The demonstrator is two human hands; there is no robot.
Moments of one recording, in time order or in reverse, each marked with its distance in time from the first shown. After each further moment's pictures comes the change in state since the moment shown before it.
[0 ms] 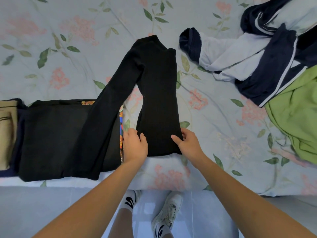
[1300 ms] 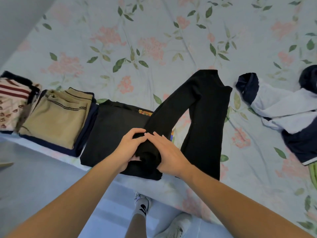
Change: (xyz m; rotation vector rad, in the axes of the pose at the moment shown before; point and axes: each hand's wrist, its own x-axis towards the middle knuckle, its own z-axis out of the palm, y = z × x) left_hand 0.032 -0.060 -0.198 -0.817 -0.293 -0.372; right_hand -0.005 -0.111 0.160 -0.736 -0.563 -0.867
